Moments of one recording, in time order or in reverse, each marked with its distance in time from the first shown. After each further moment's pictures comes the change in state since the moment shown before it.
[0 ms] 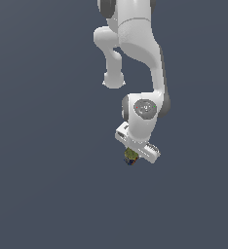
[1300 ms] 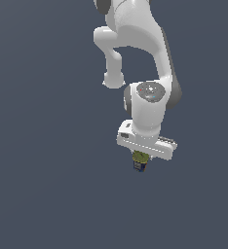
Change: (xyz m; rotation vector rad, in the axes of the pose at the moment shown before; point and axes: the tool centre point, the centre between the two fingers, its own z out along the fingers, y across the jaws) arm 0.026 -0.046 -0.076 0.135 0.061 -0.262
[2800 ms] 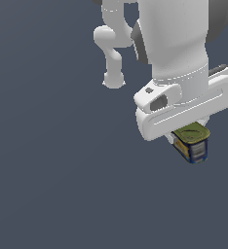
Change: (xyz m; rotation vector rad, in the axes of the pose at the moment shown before) arm 0.033 -0.102 -0.201 0.339 0.143 -0.629
